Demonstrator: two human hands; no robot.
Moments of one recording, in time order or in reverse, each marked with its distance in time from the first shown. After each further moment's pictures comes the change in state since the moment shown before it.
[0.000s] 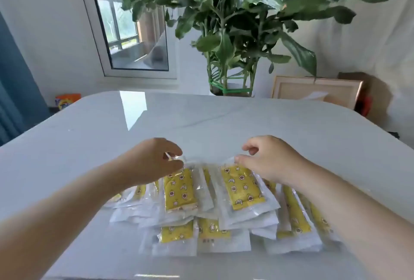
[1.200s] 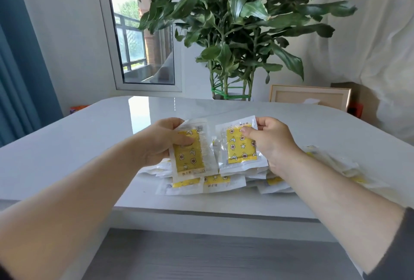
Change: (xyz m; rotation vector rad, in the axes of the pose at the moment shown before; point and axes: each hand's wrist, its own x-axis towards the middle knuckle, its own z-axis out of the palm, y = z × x) left_hand -0.058 0.016 0.023 -1.002 -0.065 -0.117; right_hand -0.044 0.006 0.045 0.870 0.377 0.132
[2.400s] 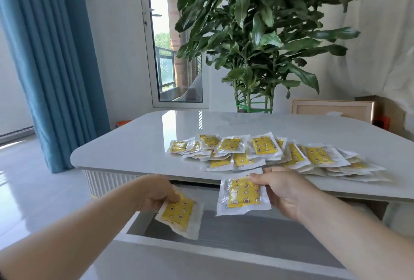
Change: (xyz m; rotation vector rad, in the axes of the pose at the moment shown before) left_hand -0.146 -0.082 -0.044 0.251 0.146 -0.498; right_hand -0.163 0.013 -0.004 0.251 -0.331 0.323
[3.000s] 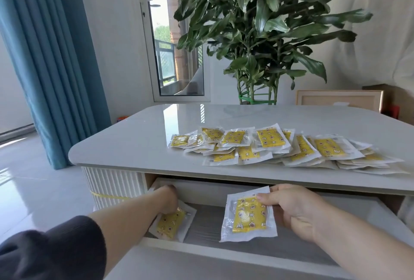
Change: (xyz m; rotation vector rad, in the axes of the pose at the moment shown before) left_hand 0.067 -0.024 0.030 1.312 0.035 0.012; right_hand 0.002 0.038 -0.008 -0.028 -0.043 0.161
